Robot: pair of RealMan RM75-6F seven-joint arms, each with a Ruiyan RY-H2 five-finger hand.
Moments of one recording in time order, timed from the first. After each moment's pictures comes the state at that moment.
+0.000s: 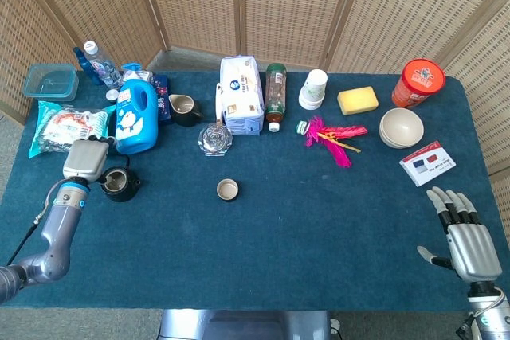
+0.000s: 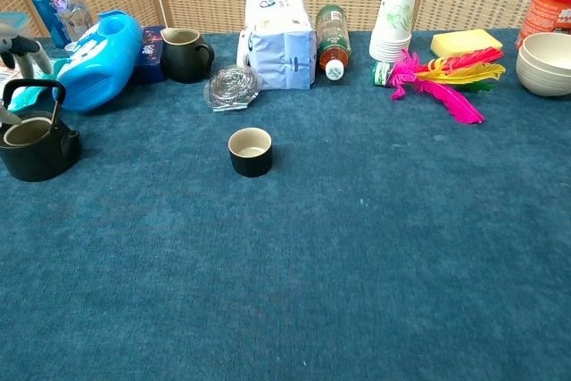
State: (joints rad) left arm -0.67 -1.35 -0.19 -1.38 0.81 0.91 0.64; right arm 0.09 -1.12 0.03 -1.59 -1.55 1.46 0.04
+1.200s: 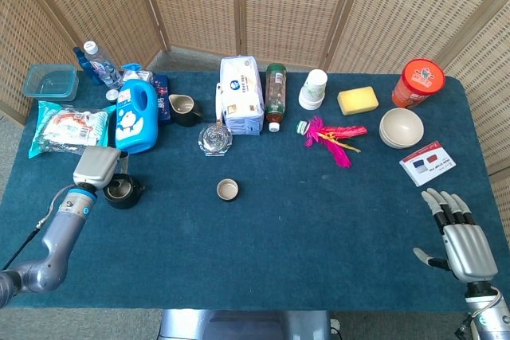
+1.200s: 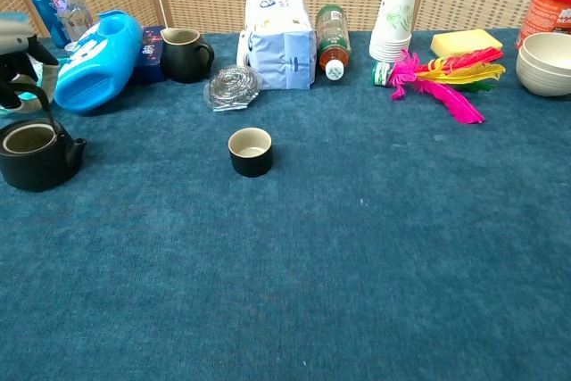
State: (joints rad) left arm -0.67 -1.29 -0.15 -1.49 0.93 0.91 0.44; right arm 0.10 -1.12 0.02 -1.59 -1.56 1.44 0.06
